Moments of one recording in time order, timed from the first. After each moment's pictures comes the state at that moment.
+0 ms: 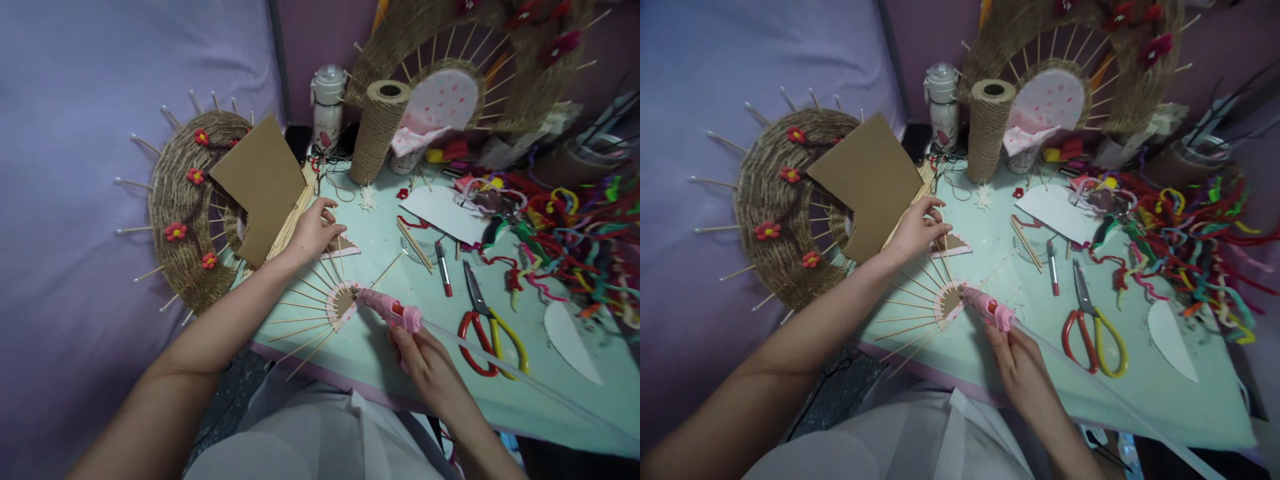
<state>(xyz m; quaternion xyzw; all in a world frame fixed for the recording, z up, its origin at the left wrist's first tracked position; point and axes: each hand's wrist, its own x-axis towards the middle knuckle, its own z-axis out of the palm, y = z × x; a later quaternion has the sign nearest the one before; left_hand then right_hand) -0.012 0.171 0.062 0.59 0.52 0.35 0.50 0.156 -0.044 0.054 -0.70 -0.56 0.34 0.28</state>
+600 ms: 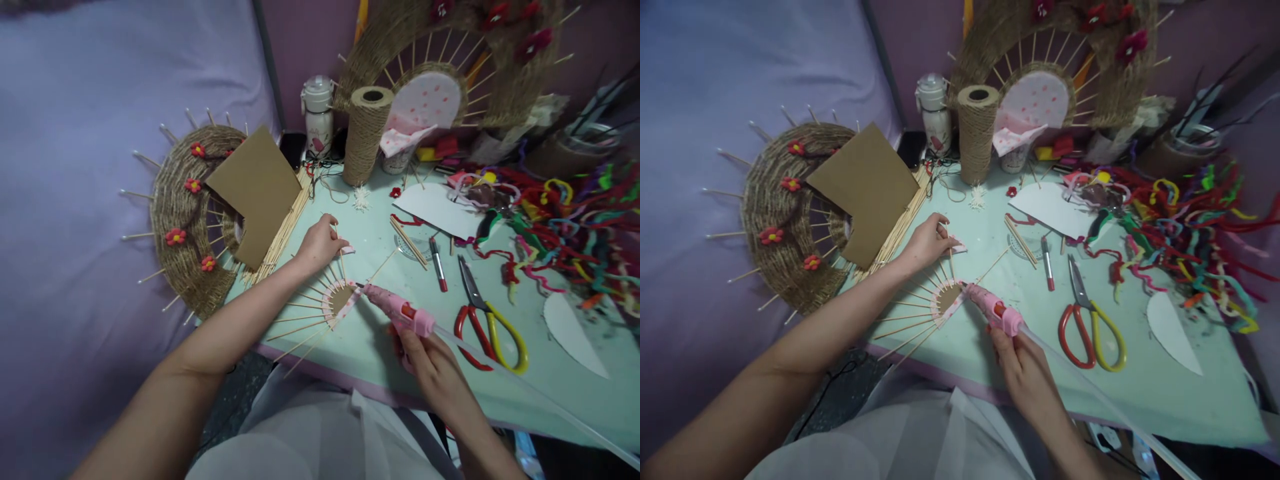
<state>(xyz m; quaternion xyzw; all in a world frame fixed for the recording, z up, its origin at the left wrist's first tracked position) 0.003 0.159 0.037 0.68 0.55 0.24 0.42 0.165 -0.057 0.048 -0.74 -0.48 0.37 0.30</state>
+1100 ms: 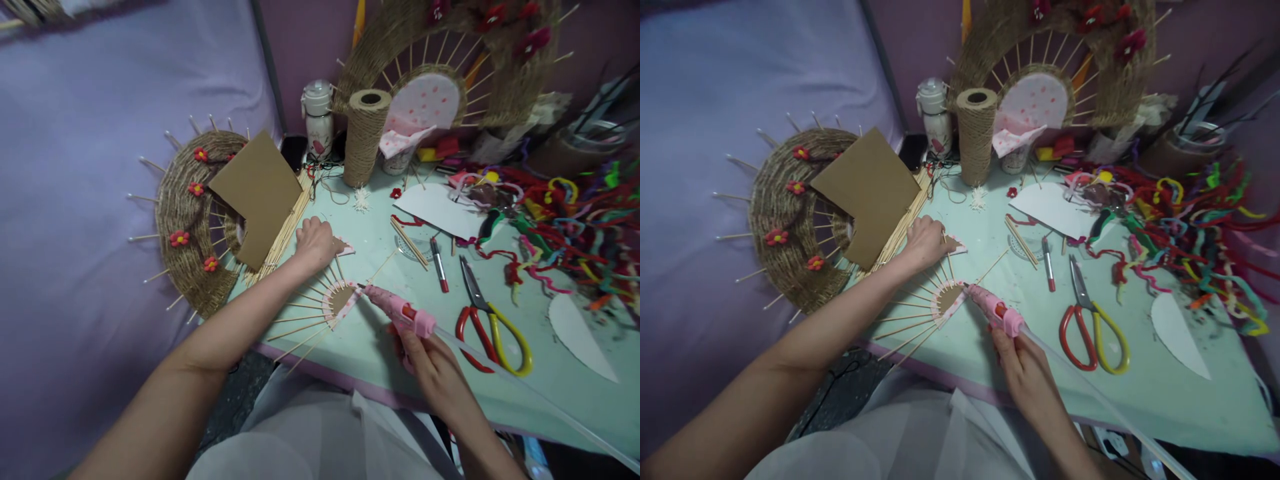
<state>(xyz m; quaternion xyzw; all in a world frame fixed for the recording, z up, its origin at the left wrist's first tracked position) 0.011 0.153 0.068 0.78 0.61 -0.02 0.16 0.169 -0.056 0.050 -0.74 -0.47 0.39 0.28</state>
